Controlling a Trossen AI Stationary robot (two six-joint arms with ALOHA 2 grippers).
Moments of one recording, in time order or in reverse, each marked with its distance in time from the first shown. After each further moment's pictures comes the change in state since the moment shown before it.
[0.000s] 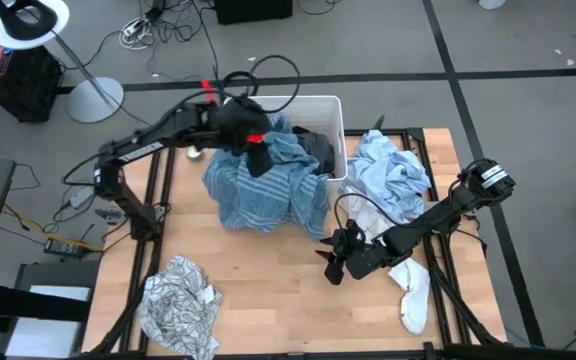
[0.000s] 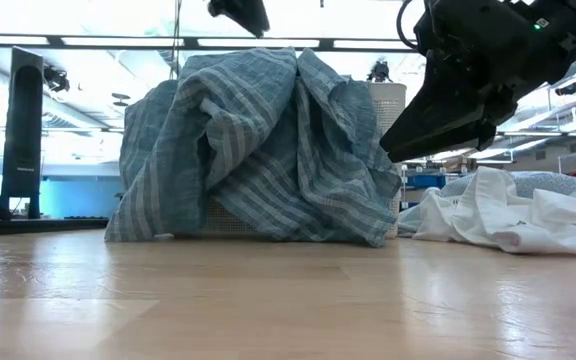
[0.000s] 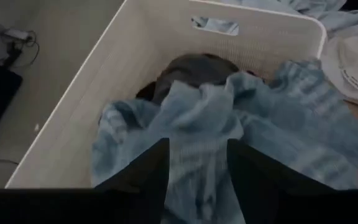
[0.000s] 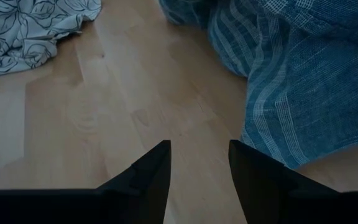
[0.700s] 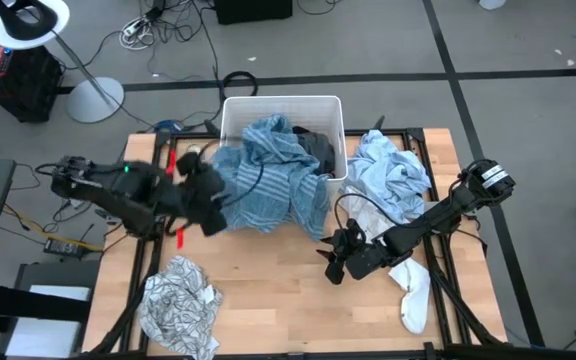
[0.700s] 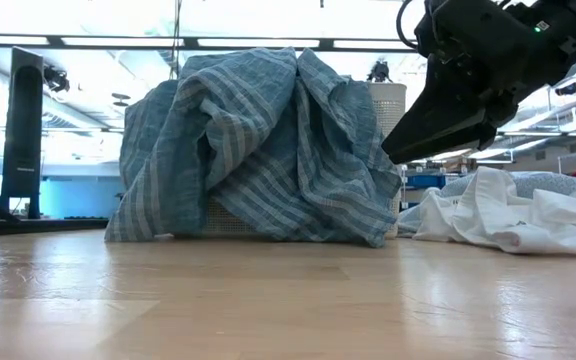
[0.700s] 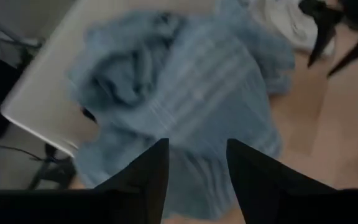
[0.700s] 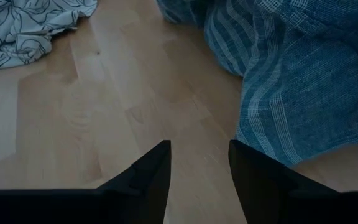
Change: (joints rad) left arm -0.535 -0.328 -0.338 -0.184 -0.347 -0.444; right arm 0.000 0.000 0.000 -0.015 0.009 -0.011
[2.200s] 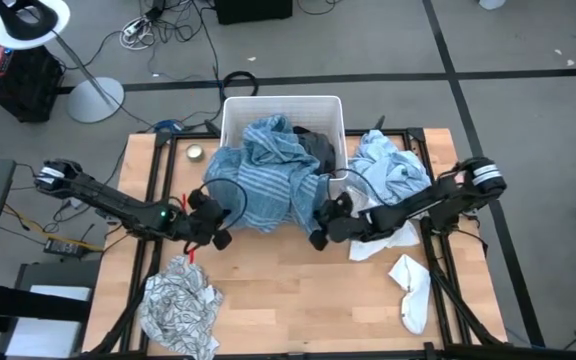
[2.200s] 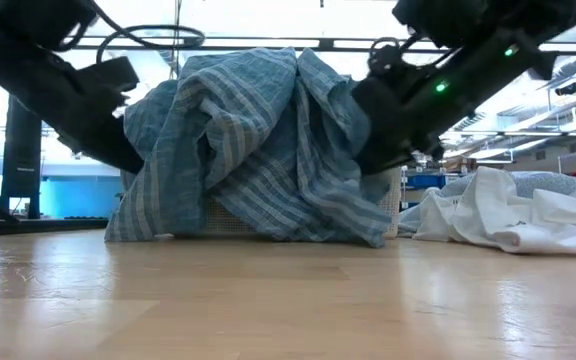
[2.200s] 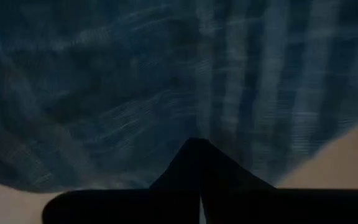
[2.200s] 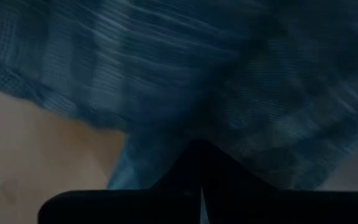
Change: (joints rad) left arm 0.000 -0.294 -1.259 1.089 -0.071 -0.155; right arm -0.280 0.044 0.000 0.081 -0.013 -0.156
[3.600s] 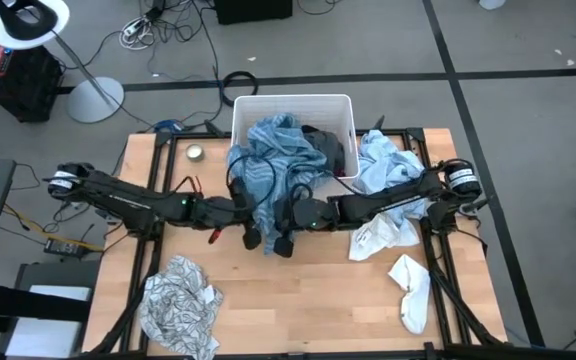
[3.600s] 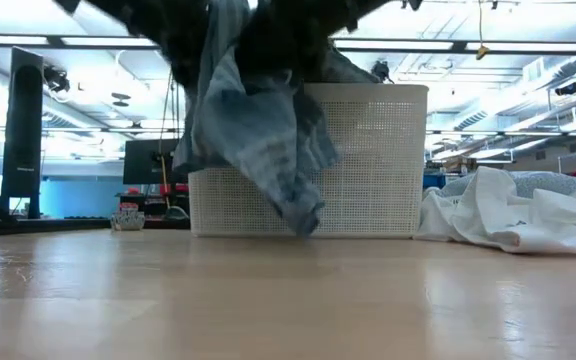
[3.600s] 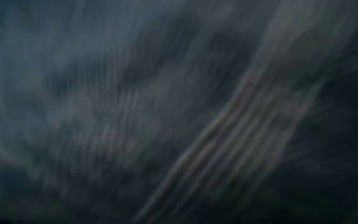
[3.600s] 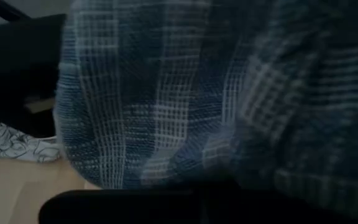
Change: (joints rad) left arm 0.120 0.242 0.375 0.322 0.263 0.437; right arm -0.070 0.197 0.557 -0.045 -0.349 -0.451
